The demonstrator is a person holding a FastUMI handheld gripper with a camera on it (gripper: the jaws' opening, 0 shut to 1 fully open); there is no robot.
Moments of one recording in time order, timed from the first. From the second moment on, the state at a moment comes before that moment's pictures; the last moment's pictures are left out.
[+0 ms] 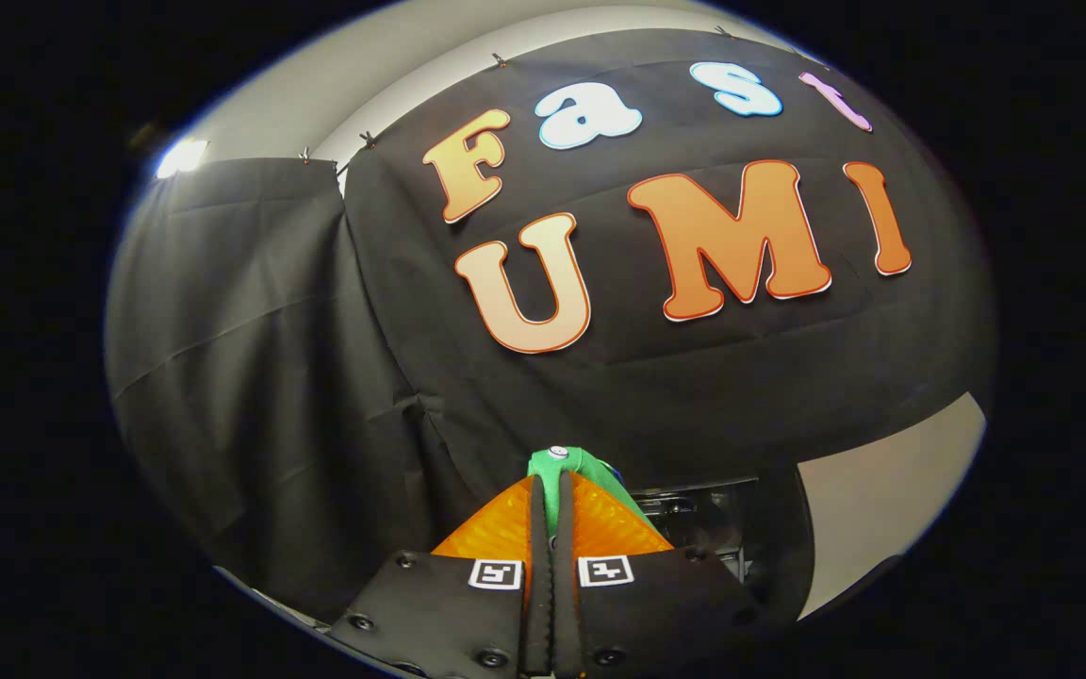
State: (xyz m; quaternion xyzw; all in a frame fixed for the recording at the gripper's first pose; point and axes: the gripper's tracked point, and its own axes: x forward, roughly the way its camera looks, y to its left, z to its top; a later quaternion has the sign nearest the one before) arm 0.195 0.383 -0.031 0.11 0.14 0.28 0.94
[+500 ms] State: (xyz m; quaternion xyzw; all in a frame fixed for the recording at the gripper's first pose) arm 0.214 0.410 -0.200 0.08 0.22 0.26 0.93
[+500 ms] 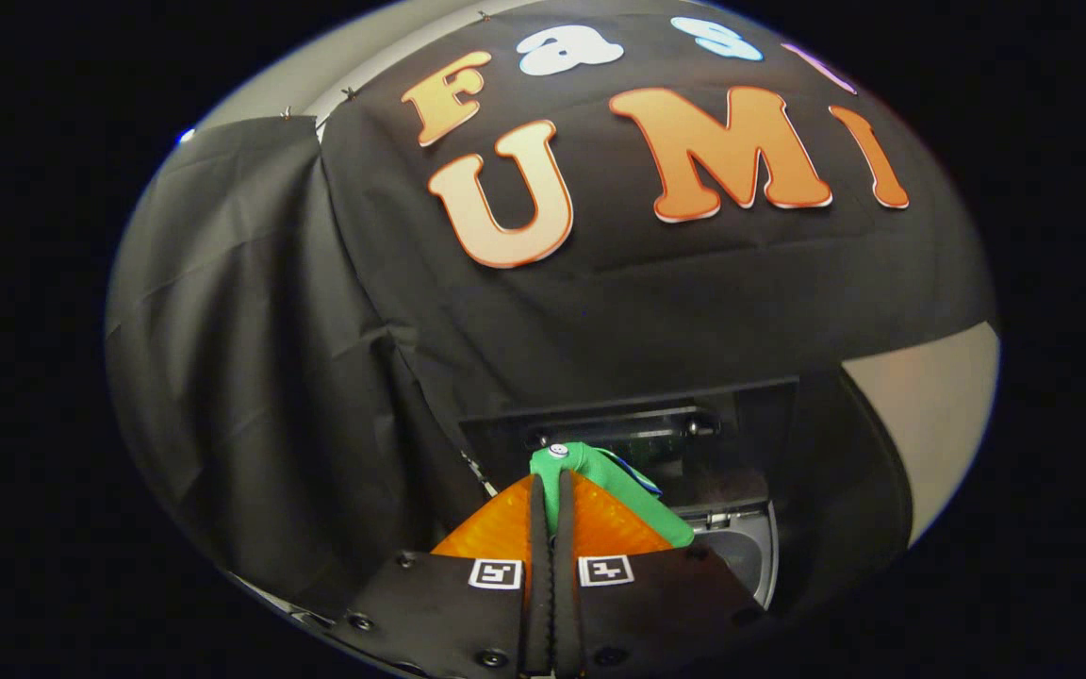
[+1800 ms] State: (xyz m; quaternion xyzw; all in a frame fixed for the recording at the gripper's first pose) arm 0.218 0.405 -0.454 0.04 0.46 0.16 0.87
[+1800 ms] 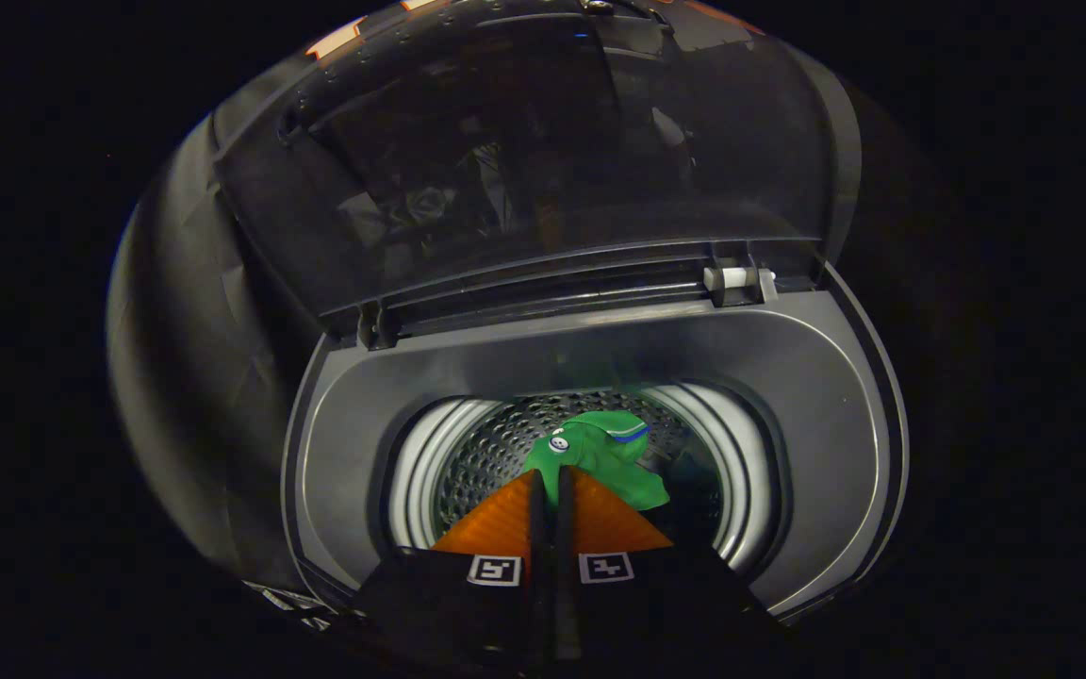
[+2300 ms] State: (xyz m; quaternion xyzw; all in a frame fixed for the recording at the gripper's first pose) arm 0.214 0.402 -0.450 0.03 0.45 0.14 0.88
